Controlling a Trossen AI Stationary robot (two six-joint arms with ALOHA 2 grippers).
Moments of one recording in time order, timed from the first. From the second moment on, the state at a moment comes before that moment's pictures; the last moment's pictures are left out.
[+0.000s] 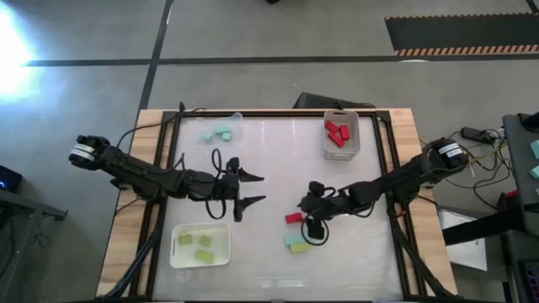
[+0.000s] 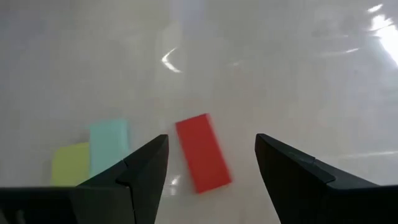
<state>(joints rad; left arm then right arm) -0.26 1.25 0.71 0.41 -0.38 -0.07 0.32 1.54 0.78 -0.05 0.22 0.31</state>
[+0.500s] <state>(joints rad) -0.26 1.31 0.71 0.44 -0.37 -0.07 0.33 1.71 0.78 -0.02 0.25 0.31</state>
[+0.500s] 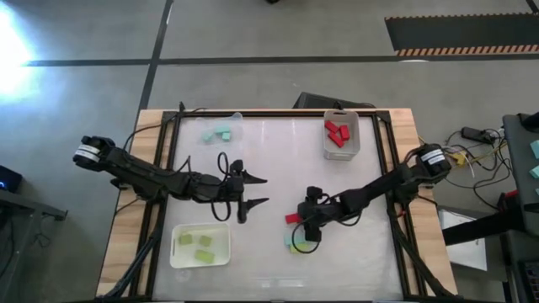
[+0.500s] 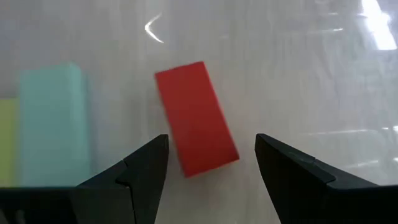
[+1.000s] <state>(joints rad) -0.25 1.32 0.72 0.46 -0.38 -0.06 0.31 1.80 0.78 0.10 0.25 0.21</state>
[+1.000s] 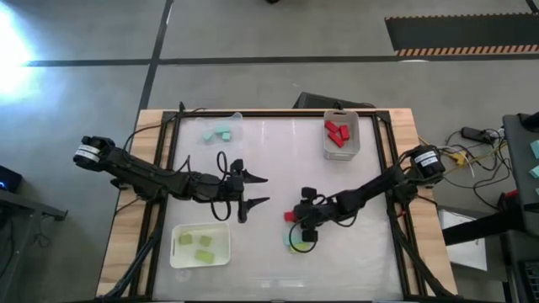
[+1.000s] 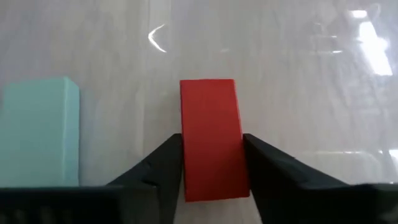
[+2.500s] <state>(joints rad) -0.25 1.24 0.75 0.49 -0.38 0.03 -0.75 1.32 0.78 -0.44 0.21 0.24</state>
